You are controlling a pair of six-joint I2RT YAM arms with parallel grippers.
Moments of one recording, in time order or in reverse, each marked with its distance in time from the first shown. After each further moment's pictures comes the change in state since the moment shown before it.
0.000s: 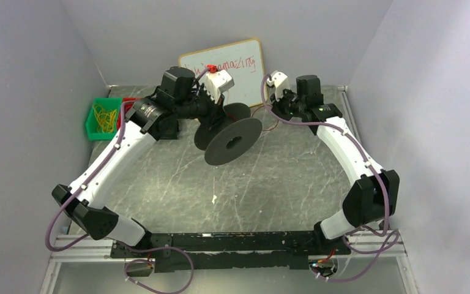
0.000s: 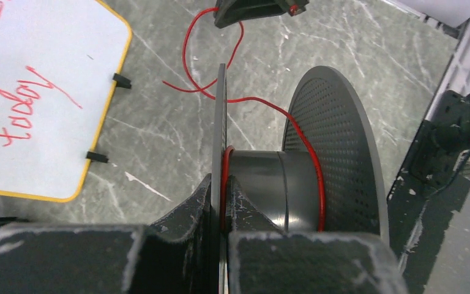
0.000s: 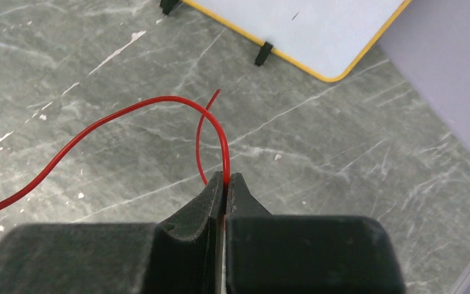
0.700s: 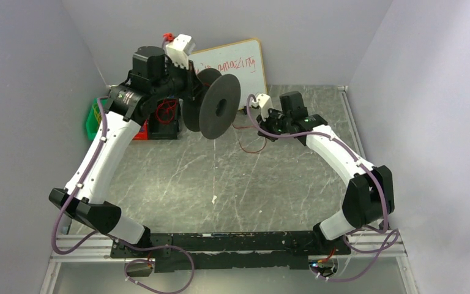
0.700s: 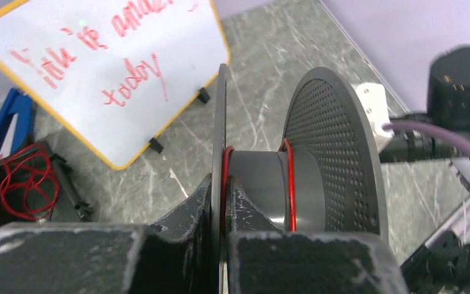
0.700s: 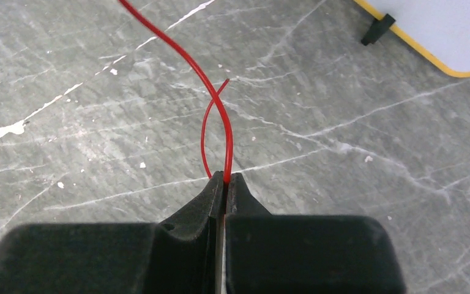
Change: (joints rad) left arm 0.189 0.038 0.142 0.017 -0.087 -0.286; right arm 0.101 0.005 -0.154 -0.008 -0.072 -0.004
